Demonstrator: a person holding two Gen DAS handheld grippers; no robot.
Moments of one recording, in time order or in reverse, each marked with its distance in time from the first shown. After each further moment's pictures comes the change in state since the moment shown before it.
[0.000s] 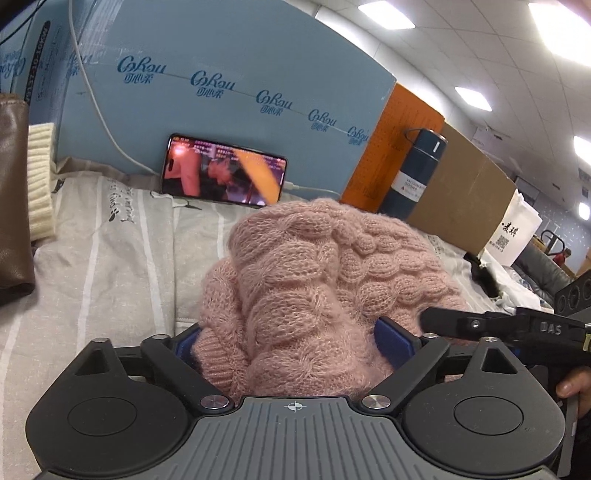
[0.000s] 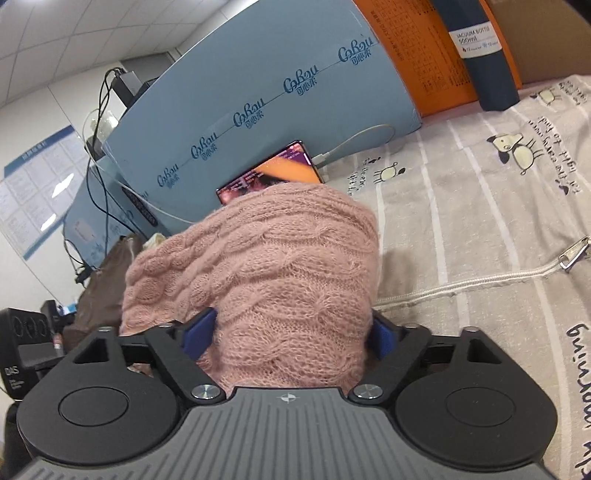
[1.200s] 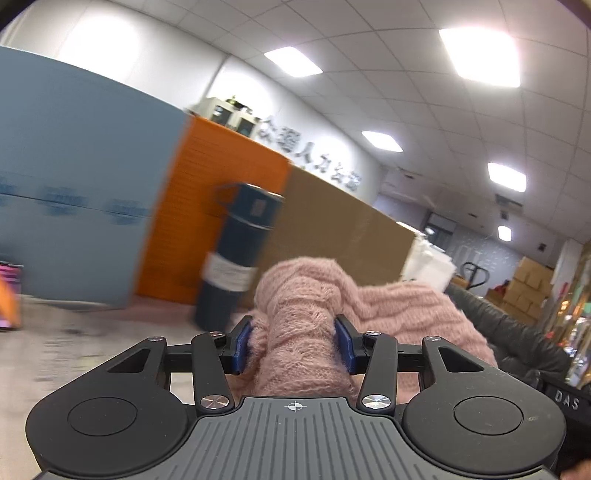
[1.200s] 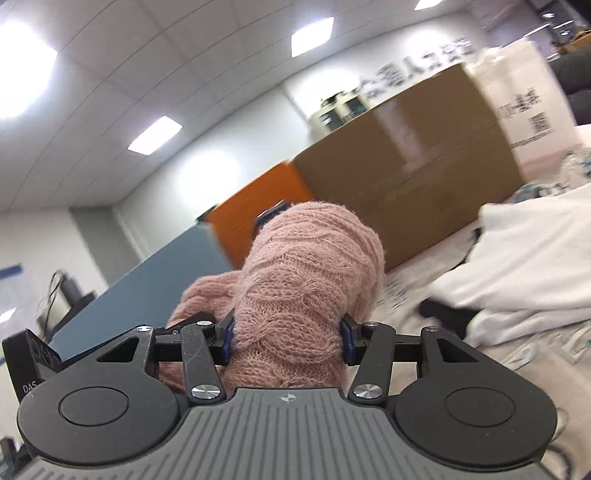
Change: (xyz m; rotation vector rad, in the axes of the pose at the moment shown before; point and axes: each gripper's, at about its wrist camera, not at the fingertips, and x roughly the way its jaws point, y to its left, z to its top) left arm 0.142 -0.220 0.077 0.073 -0.191 -0.316; right arm -0.194 -0.115 0.062 0.098 -0.593 -0.235
